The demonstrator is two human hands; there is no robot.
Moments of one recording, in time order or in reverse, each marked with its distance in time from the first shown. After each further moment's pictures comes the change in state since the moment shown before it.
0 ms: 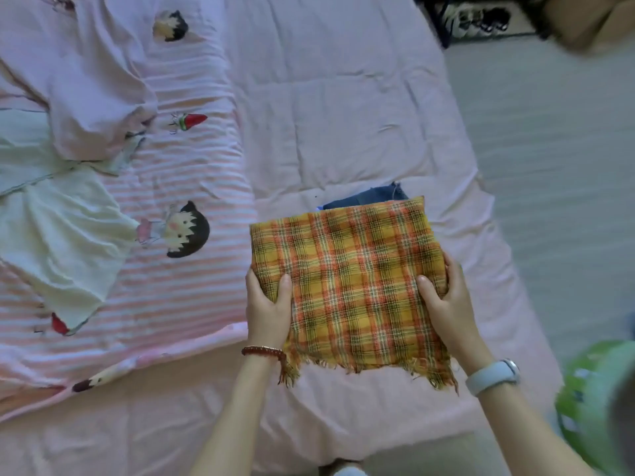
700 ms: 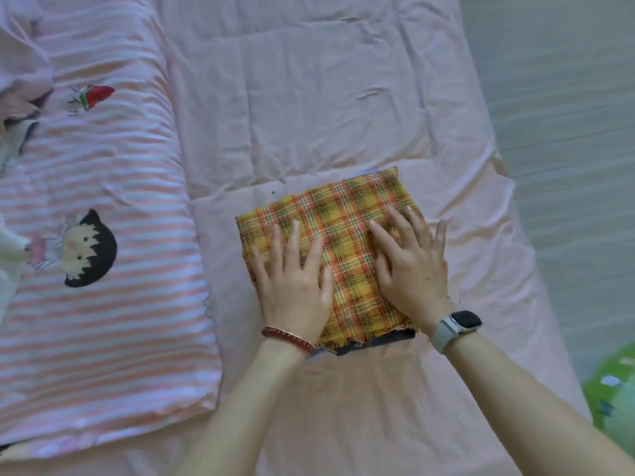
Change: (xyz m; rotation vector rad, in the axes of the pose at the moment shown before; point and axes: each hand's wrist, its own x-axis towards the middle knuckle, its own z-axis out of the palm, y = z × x) left_hand 0.063 -0.006 0.172 0.966 -0.021 0.567; right_hand 0.151 0.089 0.011 -0.894 -0.059 -0.471
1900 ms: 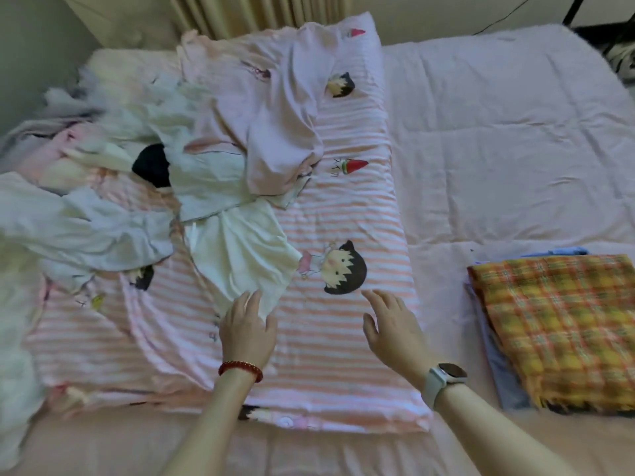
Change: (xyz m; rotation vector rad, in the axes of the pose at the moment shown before) left_hand -0.101 -0.383 -0.167 -0.111 -0.063 -0.563; right_hand -0.003 -0.366 0.027 0.287 -0.365 -0.184
